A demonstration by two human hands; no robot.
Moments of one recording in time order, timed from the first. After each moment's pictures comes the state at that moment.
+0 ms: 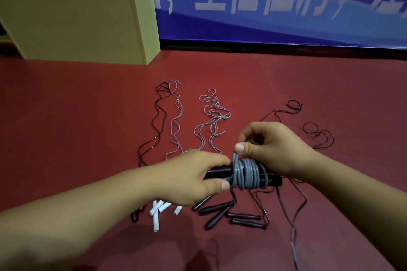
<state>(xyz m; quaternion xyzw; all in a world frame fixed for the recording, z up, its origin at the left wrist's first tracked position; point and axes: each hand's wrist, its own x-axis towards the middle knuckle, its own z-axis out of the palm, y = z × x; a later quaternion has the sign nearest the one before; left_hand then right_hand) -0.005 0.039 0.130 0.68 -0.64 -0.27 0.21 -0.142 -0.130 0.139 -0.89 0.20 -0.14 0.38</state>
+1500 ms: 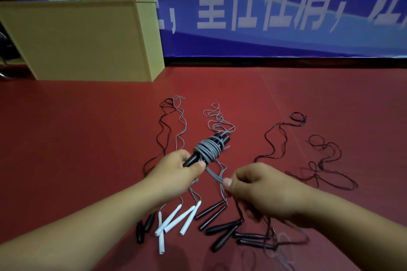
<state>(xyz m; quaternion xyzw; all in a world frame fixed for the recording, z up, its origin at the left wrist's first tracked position) 0.026 0.036 0.111 0.79 -0.32 -0.27 0.45 -0.145 -0.086 0.144 -0.83 0.23 0.02 0.51</state>
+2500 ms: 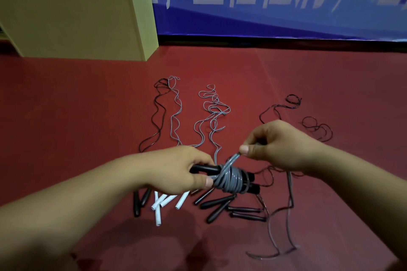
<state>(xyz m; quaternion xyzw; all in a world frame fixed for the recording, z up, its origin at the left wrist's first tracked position) 0.012 0.047 0.139 0.73 -0.59 -0.32 0.11 -0.154 -0.122 0.159 -0.89 0.25 -0.04 0.38</state>
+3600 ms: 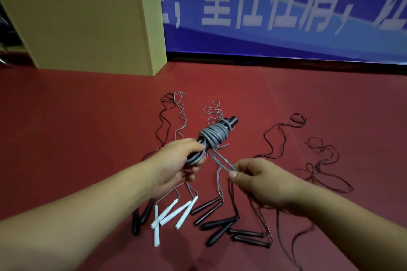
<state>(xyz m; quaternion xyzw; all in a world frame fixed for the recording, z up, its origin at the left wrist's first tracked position) 0.023 0.024 0.127 0.63 -0.23 -0.44 0.59 -0.138 -0.110 0.124 -0.85 0.23 0.01 0.48</state>
